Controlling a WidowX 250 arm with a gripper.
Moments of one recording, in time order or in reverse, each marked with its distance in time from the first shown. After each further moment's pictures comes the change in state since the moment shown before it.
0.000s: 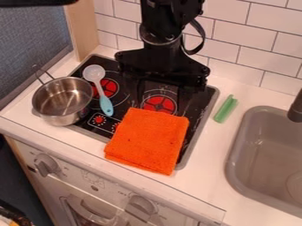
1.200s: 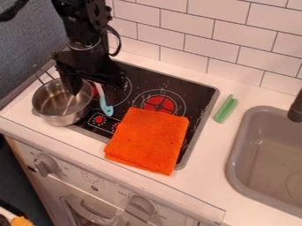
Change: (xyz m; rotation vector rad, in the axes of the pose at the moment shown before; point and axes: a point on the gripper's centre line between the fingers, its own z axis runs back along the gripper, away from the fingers) arm 0.017 0.118 -0.050 0.118 0.013 -0.050
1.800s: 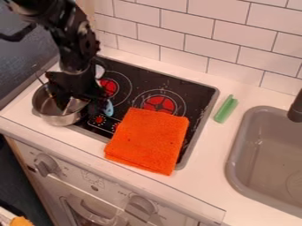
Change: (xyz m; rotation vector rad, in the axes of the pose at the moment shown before) arm -0.009 0.027 -0.064 0.064 0.088 -0.056
